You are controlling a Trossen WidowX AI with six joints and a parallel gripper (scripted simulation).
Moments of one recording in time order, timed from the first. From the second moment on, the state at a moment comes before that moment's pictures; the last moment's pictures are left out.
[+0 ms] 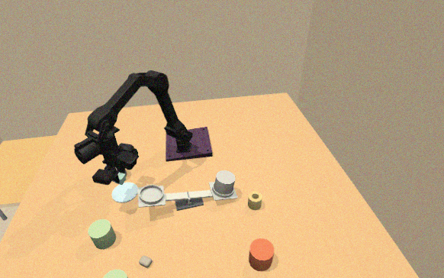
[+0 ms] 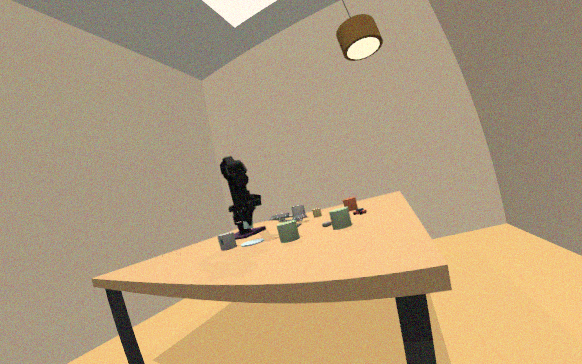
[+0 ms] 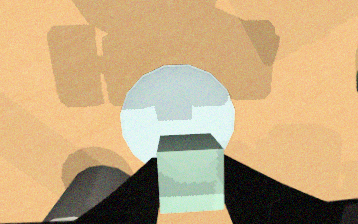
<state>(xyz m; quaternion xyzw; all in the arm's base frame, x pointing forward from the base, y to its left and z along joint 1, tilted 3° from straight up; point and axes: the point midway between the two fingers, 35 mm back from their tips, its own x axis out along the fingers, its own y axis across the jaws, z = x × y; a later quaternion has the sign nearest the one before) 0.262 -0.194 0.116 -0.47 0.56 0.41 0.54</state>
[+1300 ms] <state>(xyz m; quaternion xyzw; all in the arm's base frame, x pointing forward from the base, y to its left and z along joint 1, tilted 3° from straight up) 0.262 -0.200 0.058 -0.47 0.56 0.42 0.54</state>
